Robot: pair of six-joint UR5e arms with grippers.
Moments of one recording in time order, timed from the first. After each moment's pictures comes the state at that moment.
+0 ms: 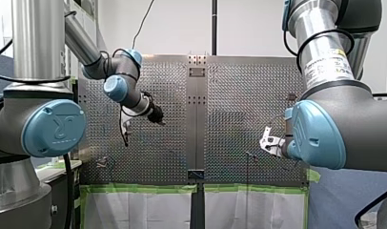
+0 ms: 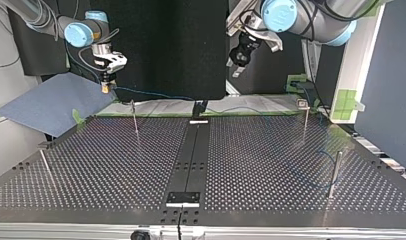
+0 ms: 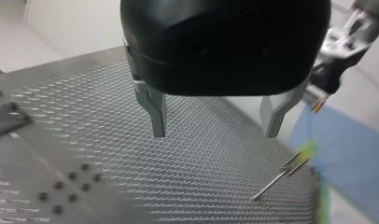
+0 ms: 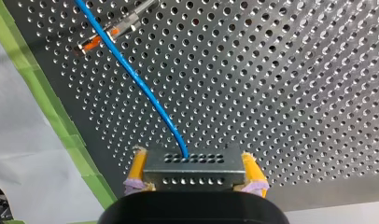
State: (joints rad) left arm -0.33 -1.57 -2.23 -2.86 -1.44 -2.09; right arm 1.70 -0.93 2.00 -0.88 1.39 1.87
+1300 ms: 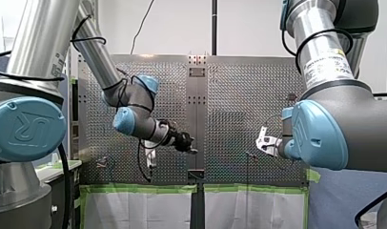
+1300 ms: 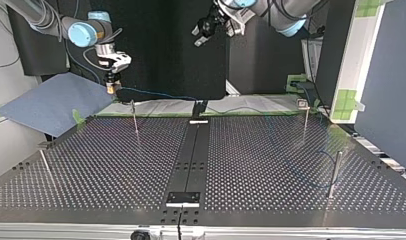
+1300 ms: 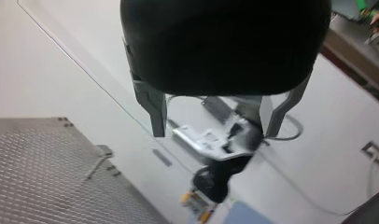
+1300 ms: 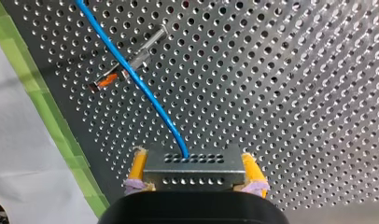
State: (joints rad) left arm -0.60 -1.80 -2.29 -2.52 -1.35 -2.16; right arm 1.73 -0.93 2.00 -0.89 1.36 1.85
